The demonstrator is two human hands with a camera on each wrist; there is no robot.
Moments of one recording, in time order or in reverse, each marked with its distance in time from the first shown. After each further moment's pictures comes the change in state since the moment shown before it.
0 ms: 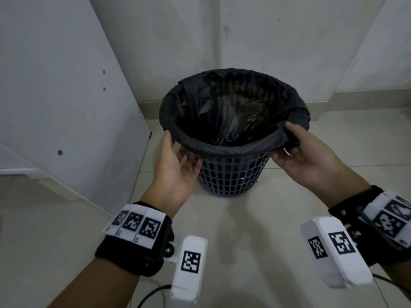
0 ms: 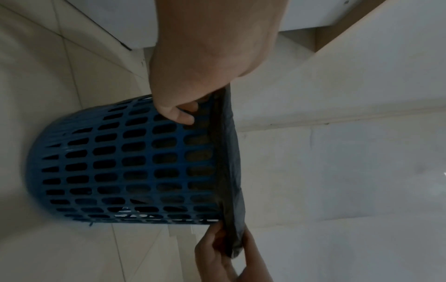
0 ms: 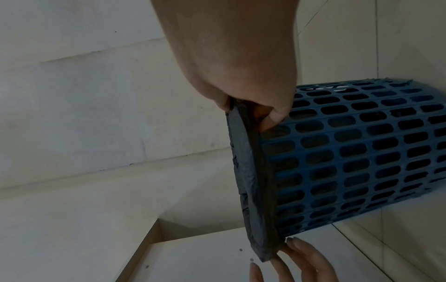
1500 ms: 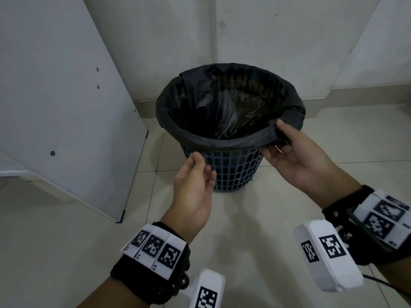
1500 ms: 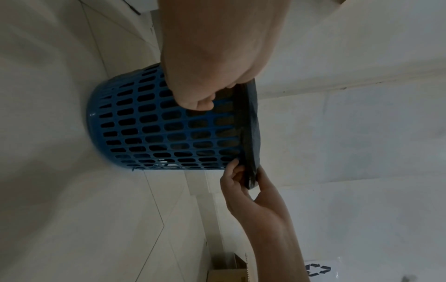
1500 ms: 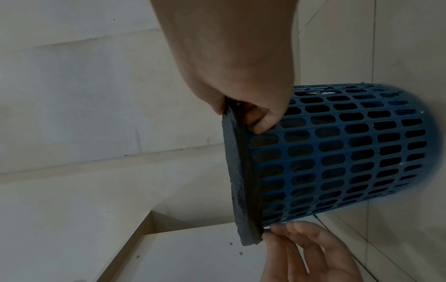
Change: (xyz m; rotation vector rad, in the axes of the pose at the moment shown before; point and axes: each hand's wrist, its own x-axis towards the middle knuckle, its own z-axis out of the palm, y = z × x) left_hand -0.008 -0.053 -0.004 0.018 -0.010 0.017; right_hand 0.008 0.011 -0.004 -0.057 -0.040 -0.032
